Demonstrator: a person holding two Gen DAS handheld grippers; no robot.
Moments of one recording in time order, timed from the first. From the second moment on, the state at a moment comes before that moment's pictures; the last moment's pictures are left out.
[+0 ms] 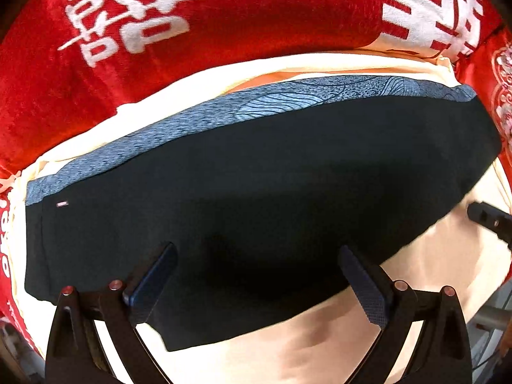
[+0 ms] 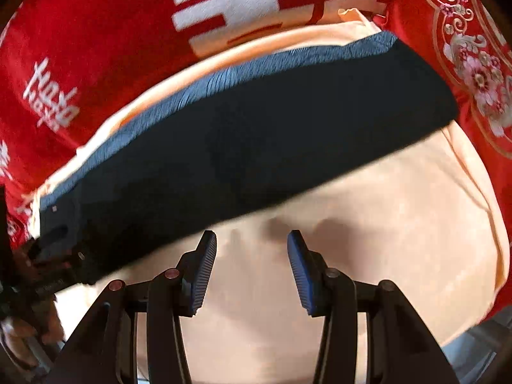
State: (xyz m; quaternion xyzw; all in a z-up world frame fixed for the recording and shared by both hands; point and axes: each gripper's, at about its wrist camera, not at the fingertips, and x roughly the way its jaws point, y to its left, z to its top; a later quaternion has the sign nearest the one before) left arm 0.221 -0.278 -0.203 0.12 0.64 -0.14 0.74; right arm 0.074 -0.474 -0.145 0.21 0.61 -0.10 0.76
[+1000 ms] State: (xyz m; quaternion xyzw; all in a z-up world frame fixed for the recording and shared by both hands) left arm 0.218 -0.356 -0.203 0.13 0.65 -0.11 0.74; right arm 0.039 -0.559 -0.178 0.33 0.61 -0.09 0.72
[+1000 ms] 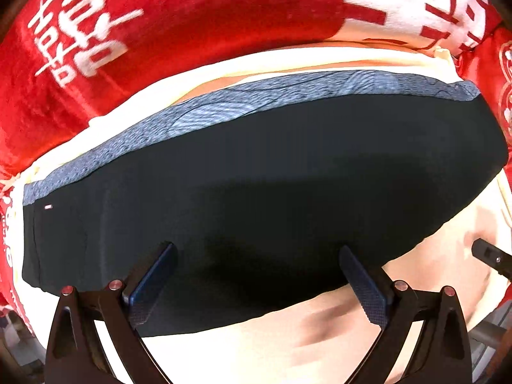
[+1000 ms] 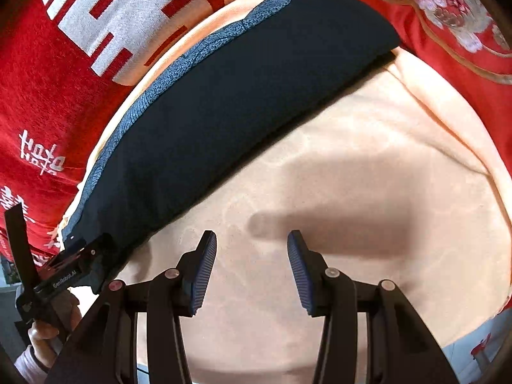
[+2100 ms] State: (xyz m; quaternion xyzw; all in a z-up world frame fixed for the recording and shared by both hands) left arm 0.228 -0.438 -0.195 0.11 0.65 -0.14 0.74; right arm 0.030 -0.615 -0.180 0.44 0.52 -0.09 0.73
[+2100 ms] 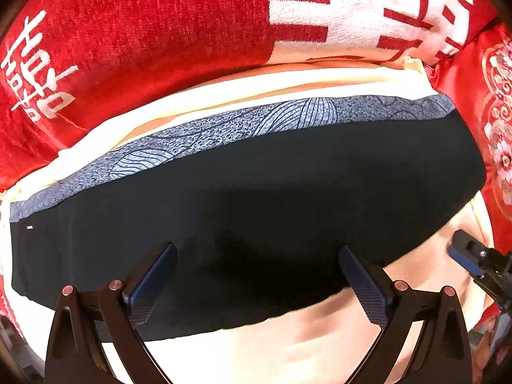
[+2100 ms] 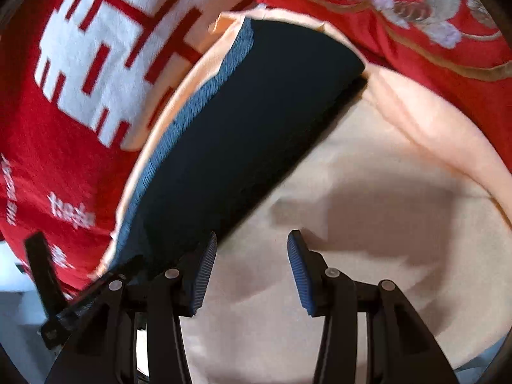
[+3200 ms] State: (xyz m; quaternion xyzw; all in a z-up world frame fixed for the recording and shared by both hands) left arm 0.302 -0.398 -0.225 0.05 0.65 -0.03 0.76; right arm 0.149 -0.623 -0.151 0.21 0.56 -0.09 0.80
